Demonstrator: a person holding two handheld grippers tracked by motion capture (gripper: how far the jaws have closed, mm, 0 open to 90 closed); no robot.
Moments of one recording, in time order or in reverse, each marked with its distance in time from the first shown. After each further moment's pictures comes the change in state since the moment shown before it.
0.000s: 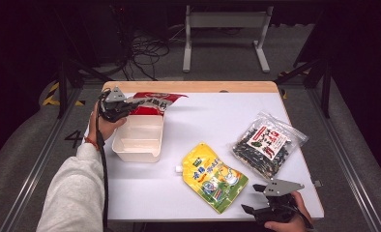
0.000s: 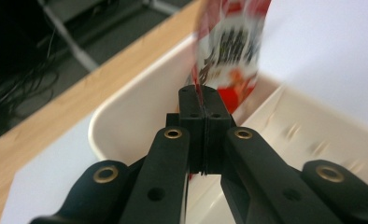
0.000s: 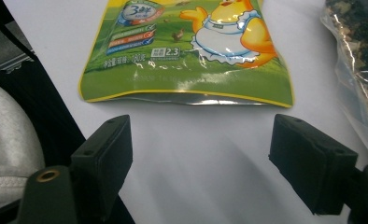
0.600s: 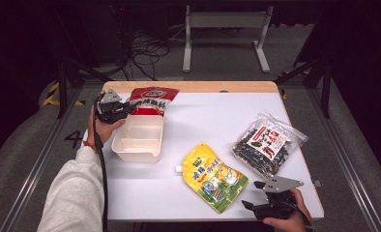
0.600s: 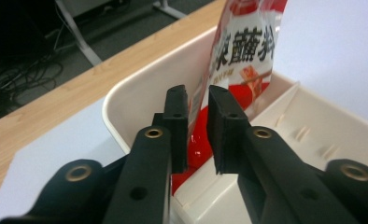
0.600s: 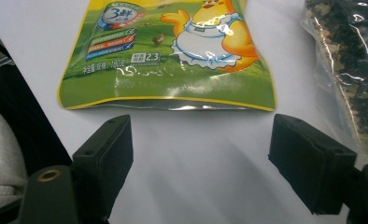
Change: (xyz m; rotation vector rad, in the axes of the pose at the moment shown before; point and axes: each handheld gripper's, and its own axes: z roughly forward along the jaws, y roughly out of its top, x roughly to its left) left arm 0.004 -0.010 -0.007 -0.090 0.018 -0.108; right arm -0.005 0.003 0.002 0.005 -0.044 0.016
